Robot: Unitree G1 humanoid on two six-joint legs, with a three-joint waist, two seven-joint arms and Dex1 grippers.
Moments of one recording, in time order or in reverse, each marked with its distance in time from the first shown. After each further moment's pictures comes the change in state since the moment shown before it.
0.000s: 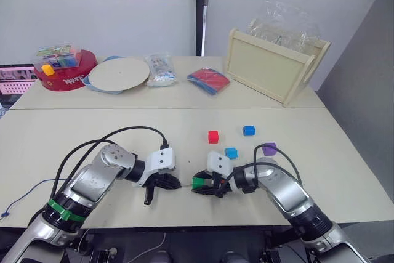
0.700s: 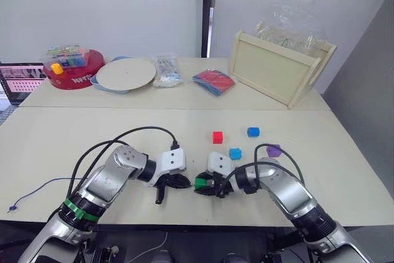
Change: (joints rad) left arm -0.011 -0.134 -0.031 0.038 0.074 -0.036 0.038; right arm 0.001 -0.013 -0.002 -0.040 -0.017 0.084 -0.020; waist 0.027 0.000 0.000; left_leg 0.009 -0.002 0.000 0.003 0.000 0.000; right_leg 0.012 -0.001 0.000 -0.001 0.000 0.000
